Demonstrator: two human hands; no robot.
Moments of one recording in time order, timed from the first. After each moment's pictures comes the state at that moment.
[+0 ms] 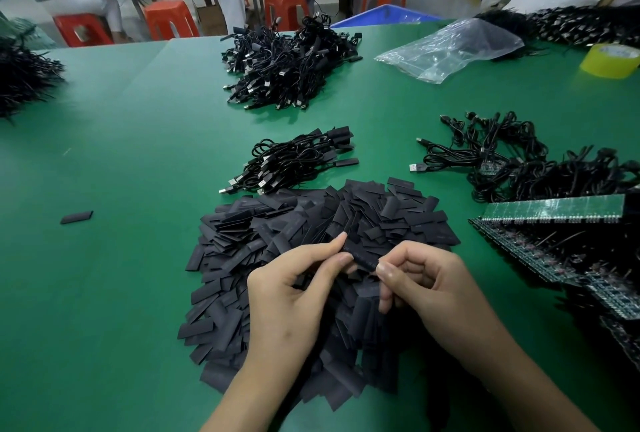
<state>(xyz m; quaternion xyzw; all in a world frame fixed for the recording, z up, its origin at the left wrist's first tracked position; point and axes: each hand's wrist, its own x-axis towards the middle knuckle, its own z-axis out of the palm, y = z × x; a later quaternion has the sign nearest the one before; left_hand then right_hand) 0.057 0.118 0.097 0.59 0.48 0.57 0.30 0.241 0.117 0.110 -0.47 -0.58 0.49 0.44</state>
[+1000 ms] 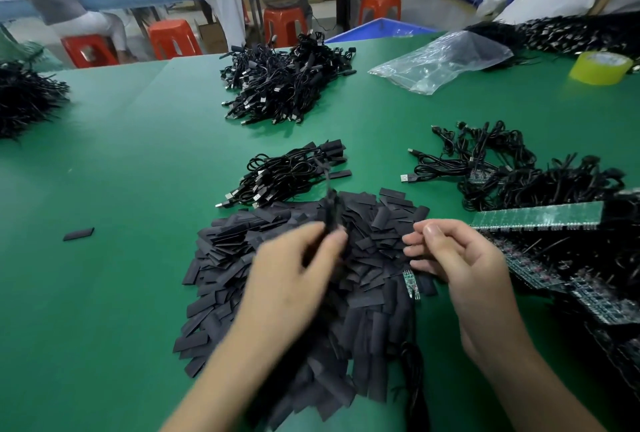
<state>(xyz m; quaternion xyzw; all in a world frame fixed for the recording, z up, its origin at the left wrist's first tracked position) 0.056 0.143 0.134 0.71 0.56 0.36 0.23 0.262 0.130 0.114 -0.53 -0.40 0.44 0.61</state>
